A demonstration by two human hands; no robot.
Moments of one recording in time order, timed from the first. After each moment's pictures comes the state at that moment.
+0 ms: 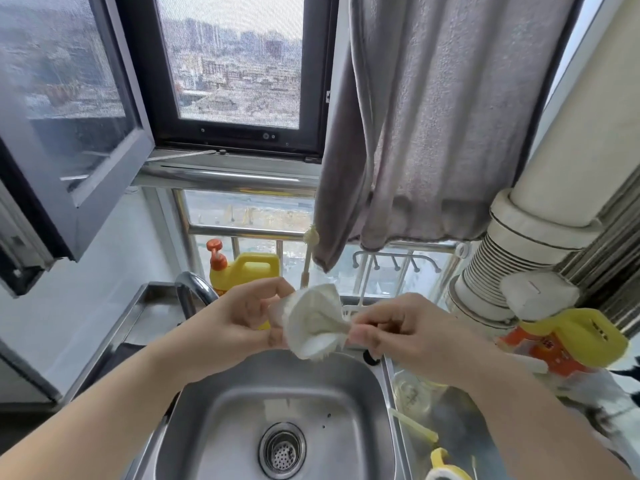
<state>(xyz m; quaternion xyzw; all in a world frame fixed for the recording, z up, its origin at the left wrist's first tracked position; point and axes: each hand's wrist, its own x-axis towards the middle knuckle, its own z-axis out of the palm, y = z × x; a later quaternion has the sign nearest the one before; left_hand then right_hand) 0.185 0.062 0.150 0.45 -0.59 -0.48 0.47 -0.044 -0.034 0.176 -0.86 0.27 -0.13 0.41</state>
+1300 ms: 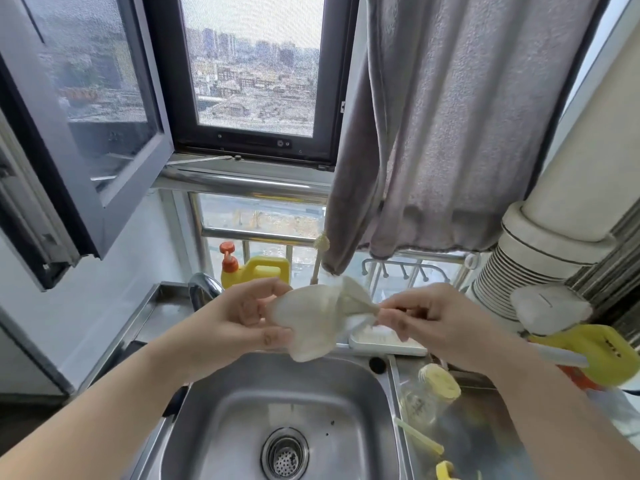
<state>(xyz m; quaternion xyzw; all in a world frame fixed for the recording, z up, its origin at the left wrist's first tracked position) 0.195 0.073 0.154 0.45 -0.50 -0.53 0.52 -0.045 -0.040 0.197 -0.86 0.29 -0.17 0.38</state>
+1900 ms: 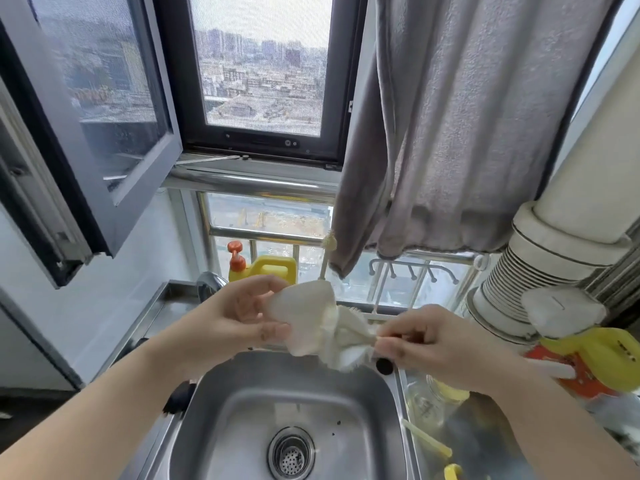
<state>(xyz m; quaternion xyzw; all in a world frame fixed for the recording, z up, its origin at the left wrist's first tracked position) 0.198 0.079 0.158 0.43 -0.50 -0.51 0.55 -0.043 -0.035 0.182 -0.87 0.28 -0.08 0.40</state>
